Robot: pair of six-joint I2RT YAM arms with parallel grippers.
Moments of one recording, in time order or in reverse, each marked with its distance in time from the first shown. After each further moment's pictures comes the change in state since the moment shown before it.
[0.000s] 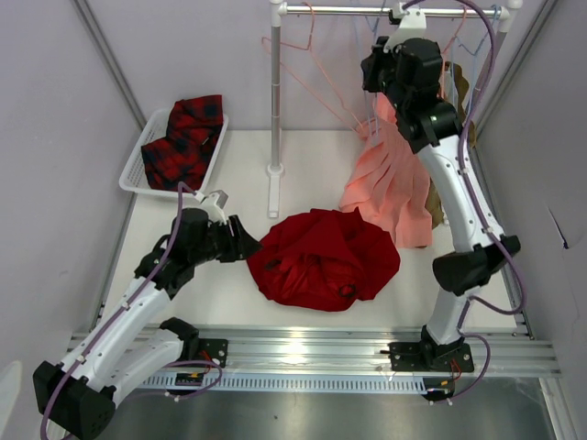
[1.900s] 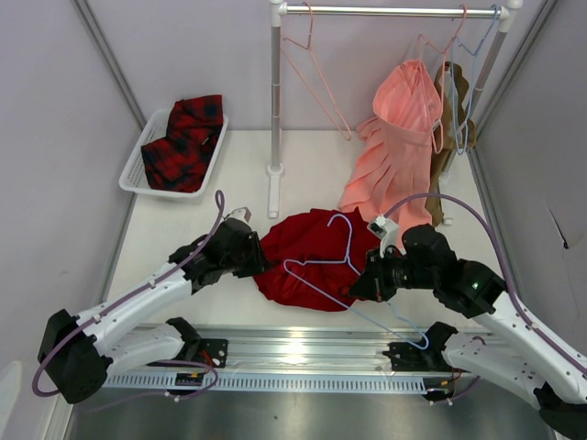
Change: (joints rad) left arm -0.282 0.193 0.010 -0.089 -0.299 -0.238; right arm 0.409 -1.134 -1.419 -0.322 -0.508 0.346
